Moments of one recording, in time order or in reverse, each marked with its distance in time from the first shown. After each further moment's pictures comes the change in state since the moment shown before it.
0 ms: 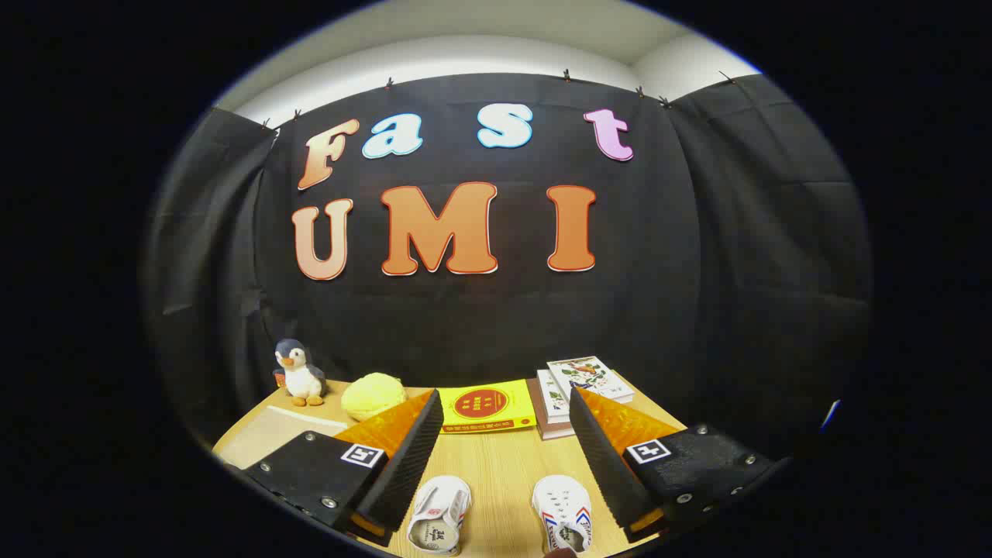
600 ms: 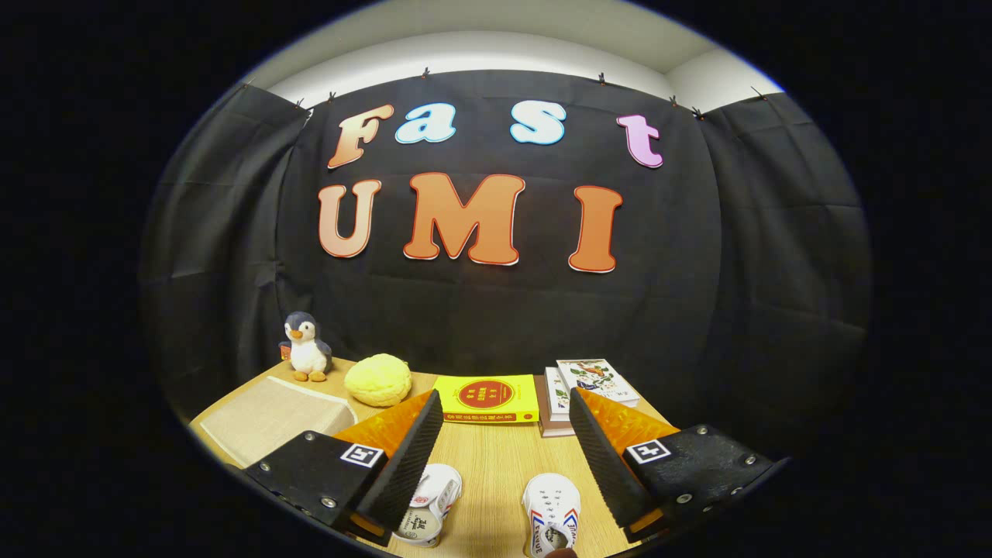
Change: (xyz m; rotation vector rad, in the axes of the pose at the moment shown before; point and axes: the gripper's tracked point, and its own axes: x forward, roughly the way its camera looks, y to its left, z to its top) arm 0.000 -0.001 -0.016 -0.083 0.013 0.052
